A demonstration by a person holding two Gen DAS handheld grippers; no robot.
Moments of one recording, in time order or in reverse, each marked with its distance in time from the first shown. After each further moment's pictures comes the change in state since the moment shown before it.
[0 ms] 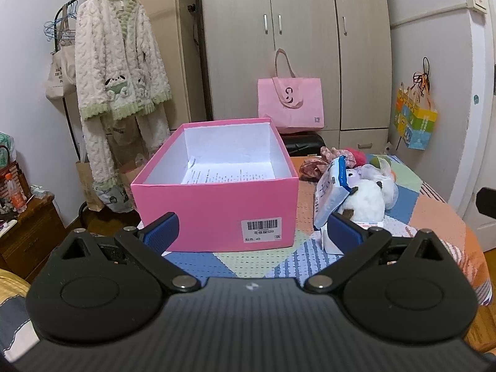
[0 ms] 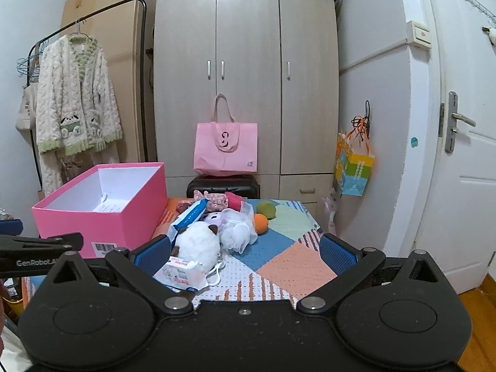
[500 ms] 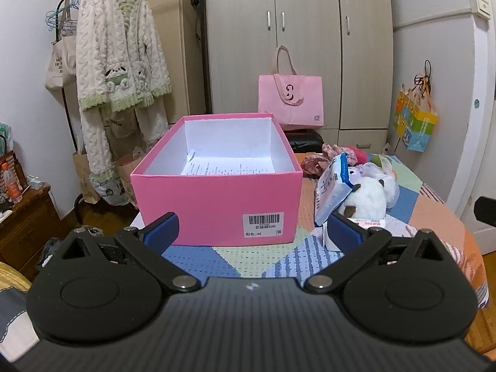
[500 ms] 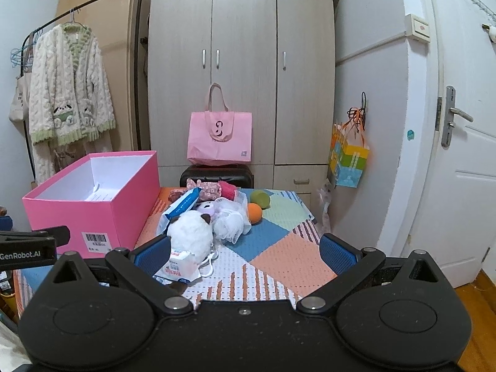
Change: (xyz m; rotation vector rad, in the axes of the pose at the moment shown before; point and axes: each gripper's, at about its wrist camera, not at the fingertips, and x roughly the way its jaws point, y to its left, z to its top) left arm 0.007 0.006 -0.006 -0.028 0.012 -0.013; right arm 0.008 0.002 -0.004 -0.017 0.039 -0.022
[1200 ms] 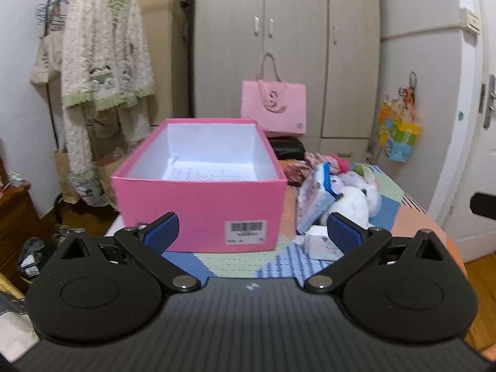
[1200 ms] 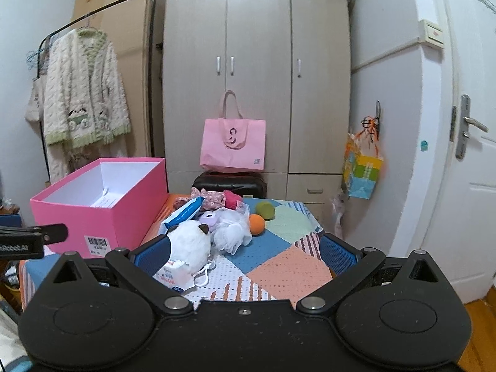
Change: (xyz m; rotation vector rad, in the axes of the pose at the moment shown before) left arm 0.010 0.000 -0.002 -0.027 -0.021 -0.097; right arm 0.008 -0.029 0.008 -0.038 -0.031 0.084
